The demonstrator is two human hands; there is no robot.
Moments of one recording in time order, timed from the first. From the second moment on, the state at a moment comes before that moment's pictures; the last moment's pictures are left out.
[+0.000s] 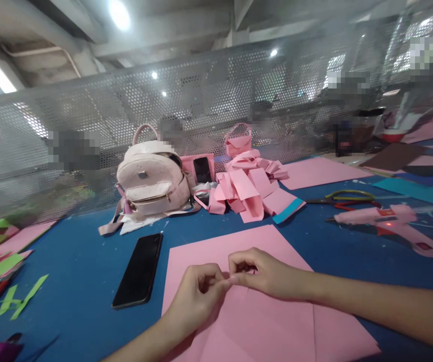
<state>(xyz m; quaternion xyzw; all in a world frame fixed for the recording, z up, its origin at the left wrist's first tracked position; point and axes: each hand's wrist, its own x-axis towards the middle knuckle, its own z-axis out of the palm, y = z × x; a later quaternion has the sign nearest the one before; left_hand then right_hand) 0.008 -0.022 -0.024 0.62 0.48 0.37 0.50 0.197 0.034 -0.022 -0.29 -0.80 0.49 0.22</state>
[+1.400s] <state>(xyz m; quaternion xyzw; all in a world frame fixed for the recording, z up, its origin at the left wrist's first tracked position) 0.013 -0.023 -0.023 0.60 0.51 0.37 0.49 0.218 0.045 -0.008 -0.29 -0.79 0.48 0.25</state>
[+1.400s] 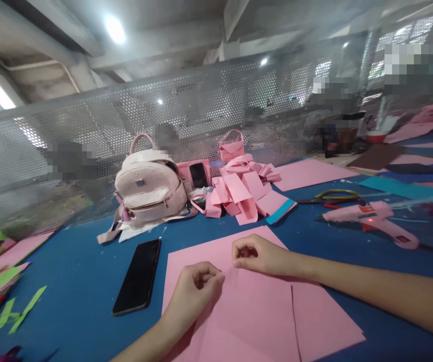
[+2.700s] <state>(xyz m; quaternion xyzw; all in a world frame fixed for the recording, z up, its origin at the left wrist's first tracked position) 0.017 -0.019 -0.019 0.61 0.51 0.40 0.45 0.222 0.040 -0.013 -0.26 -0.81 0.47 0.23</state>
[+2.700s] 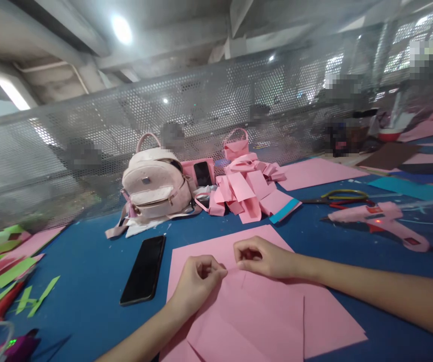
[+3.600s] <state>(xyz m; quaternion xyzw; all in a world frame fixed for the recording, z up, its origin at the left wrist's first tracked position) 0.025 -0.015 -0.018 0.58 0.53 0.42 0.46 0.212 0.038 -0.020 -0.30 -0.75 0.51 0.30</state>
